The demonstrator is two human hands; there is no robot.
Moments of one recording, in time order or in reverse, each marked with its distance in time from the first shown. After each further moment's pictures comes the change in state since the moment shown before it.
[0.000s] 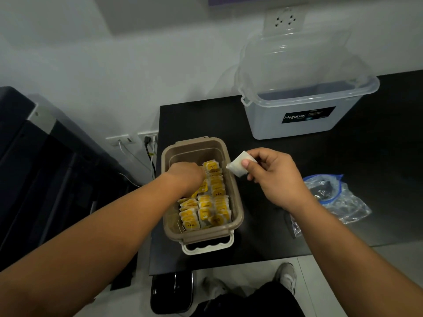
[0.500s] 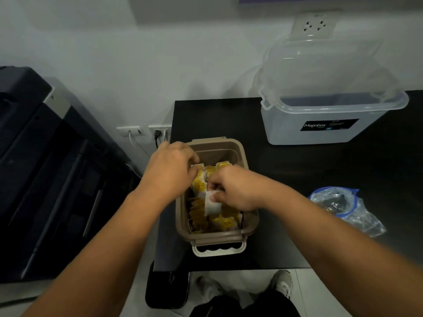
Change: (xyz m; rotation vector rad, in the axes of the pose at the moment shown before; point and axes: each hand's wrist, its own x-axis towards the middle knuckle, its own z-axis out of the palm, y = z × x) left_hand -0.066 -0.035 0.017 -0.547 0.646 -0.283; right_hand 0.040 -0.045 0.070 -0.661 -0.788 -0.044
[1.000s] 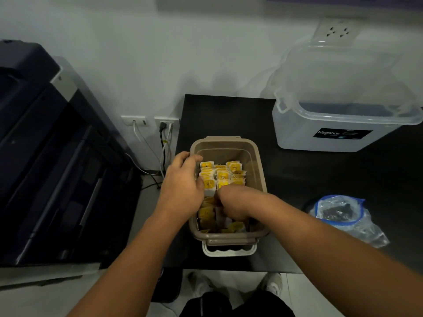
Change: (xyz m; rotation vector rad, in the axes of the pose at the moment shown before) left_hand -0.037 -0.003 0.040 -0.423 0.103 -0.247; right_hand 0.051 -0.002 0.045 -0.392 -0.303 0.225
